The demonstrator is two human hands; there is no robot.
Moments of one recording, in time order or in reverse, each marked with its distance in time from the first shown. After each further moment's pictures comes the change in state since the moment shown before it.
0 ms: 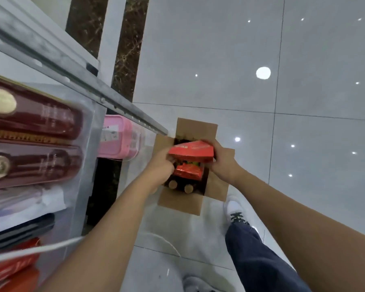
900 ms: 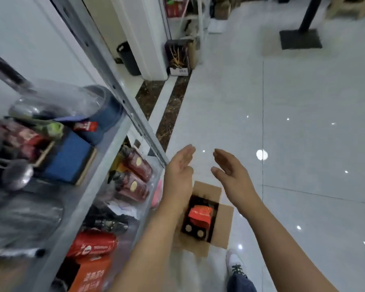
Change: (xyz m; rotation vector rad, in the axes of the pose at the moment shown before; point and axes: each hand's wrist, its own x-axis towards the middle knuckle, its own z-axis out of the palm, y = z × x) left_hand -0.306 0.141 -0.081 -0.592 0.297 0.603; right_hand -0.257 -0.297 -0.051 0.340 0.319 -0.357
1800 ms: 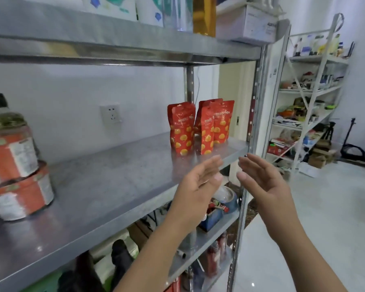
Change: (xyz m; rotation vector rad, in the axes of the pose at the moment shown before) left_hand -0.331 0.311 -0.195 0.064 0.307 0.634; right_hand -0.244 -0.386 0.125 0.124 -0.388 -0.682
